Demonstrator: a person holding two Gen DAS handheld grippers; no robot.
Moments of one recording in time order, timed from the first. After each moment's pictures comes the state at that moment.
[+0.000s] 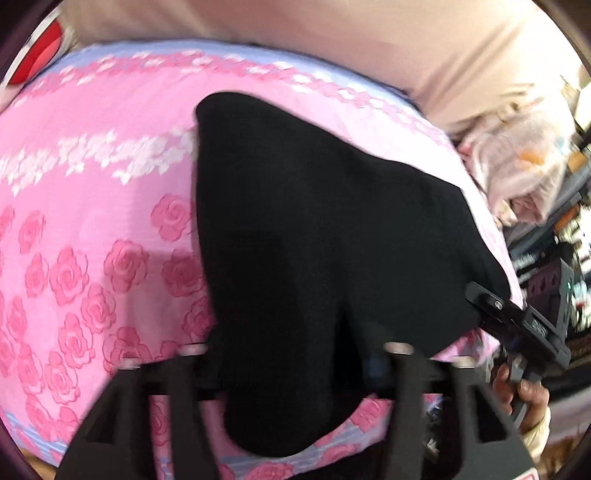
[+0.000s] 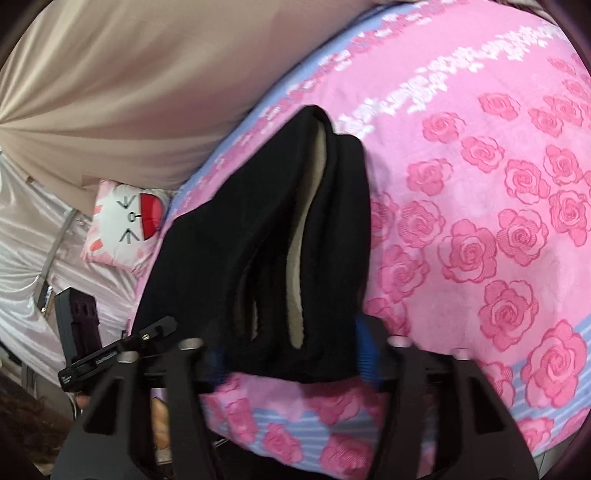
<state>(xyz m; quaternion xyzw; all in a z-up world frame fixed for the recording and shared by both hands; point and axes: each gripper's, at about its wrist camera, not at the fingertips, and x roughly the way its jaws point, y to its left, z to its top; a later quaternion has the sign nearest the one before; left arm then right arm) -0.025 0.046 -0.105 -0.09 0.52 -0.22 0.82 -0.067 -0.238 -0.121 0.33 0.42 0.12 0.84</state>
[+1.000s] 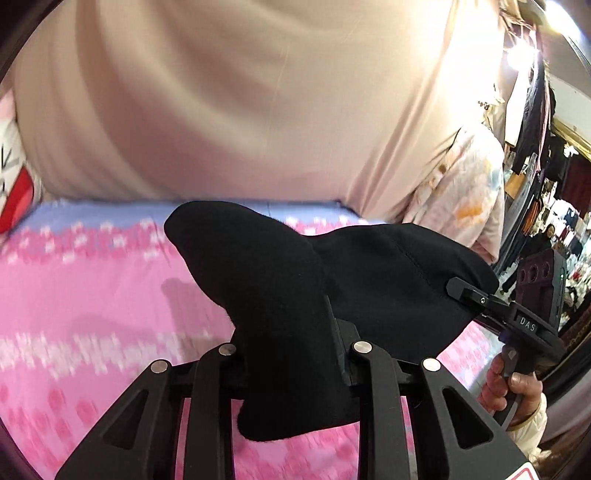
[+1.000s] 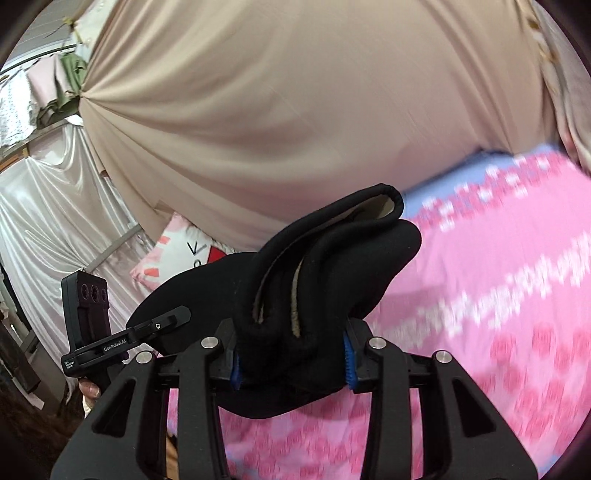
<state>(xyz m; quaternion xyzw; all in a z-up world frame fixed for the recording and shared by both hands) -0.005 0.035 0.065 -0.05 0.30 -0.30 0.90 -0.027 -0.233 0.043 0.24 0.22 0.21 0.92</state>
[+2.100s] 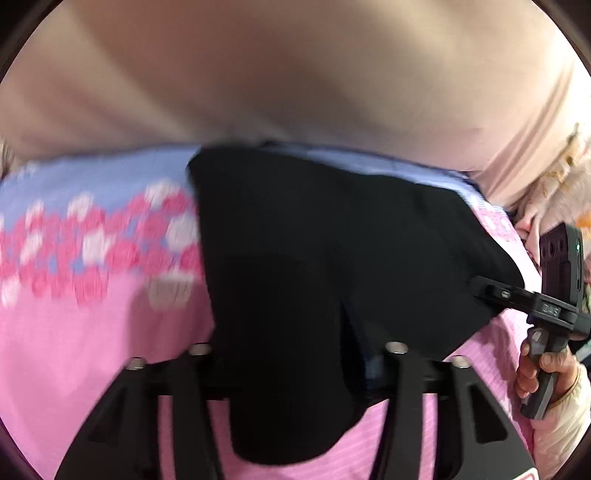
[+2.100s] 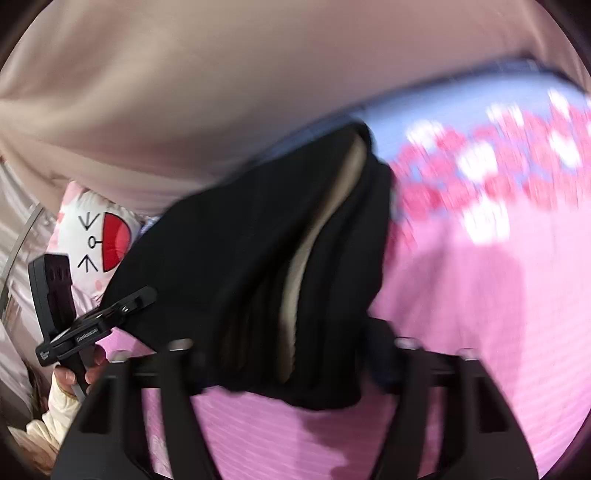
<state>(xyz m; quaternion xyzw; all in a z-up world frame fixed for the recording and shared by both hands) 0.270 0.036 -0.107 -0.04 0.43 -0.22 0.88 0.263 -0.252 -0.124 0.24 0.40 0.18 0.86</state>
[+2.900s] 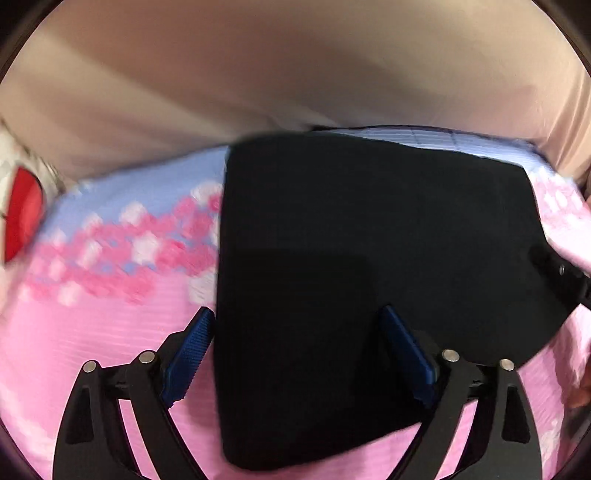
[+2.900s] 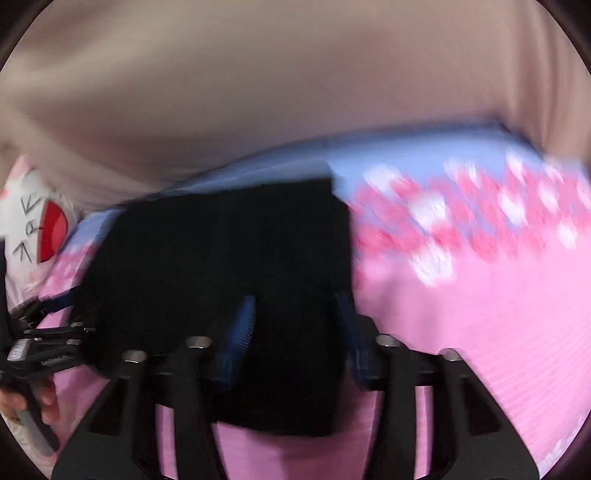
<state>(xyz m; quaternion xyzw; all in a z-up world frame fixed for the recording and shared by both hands) 0.269 0.010 -0.113 0.05 0.43 -0.08 0.90 0.264 -0.252 -0.122 0.21 0.39 0.07 0.90</state>
